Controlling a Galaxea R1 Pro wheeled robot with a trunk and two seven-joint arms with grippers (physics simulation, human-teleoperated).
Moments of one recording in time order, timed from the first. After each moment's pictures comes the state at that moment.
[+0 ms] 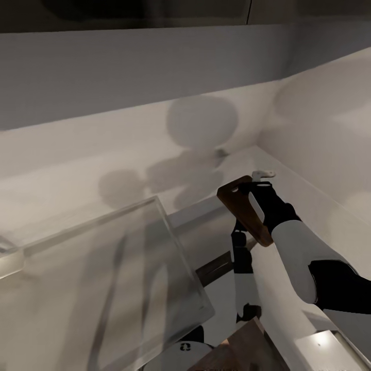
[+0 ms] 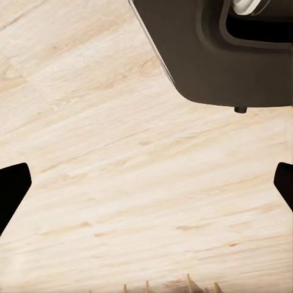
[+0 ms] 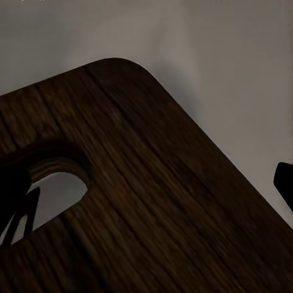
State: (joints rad) left arm 0.41 -0.04 0.00 -0.50 0.01 -0.05 0.00; right arm -1.25 -0.02 0.04 -0.54 0.04 0.41 -0.23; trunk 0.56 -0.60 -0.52
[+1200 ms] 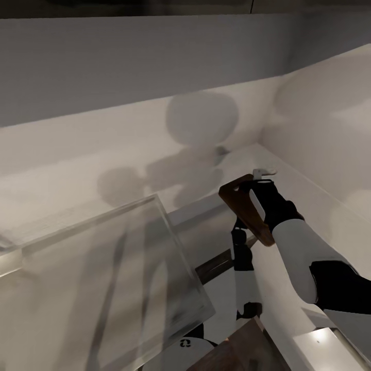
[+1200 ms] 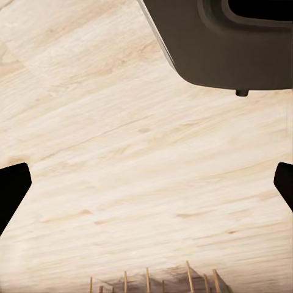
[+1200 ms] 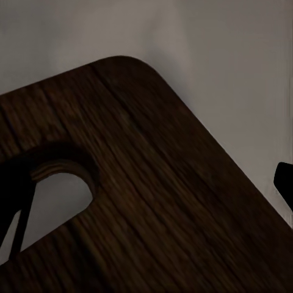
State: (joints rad) left arm 0.41 -0.04 0.00 -0.48 0.01 -0.05 0.00; right arm -1.25 -0.02 0.05 -0.59 0.06 0.47 -0.24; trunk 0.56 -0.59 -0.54
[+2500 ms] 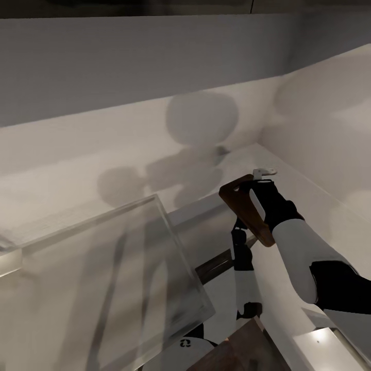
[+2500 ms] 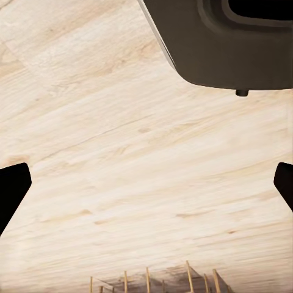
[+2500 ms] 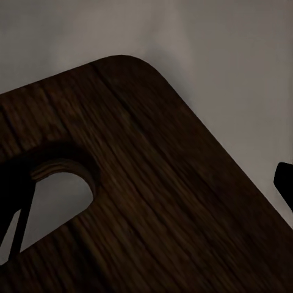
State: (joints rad) left arm 0.41 -0.04 0.00 -0.48 0.01 -0.05 0.00; right arm -1.25 -0.02 0.05 -0.59 0.06 0.49 -0.24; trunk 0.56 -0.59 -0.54
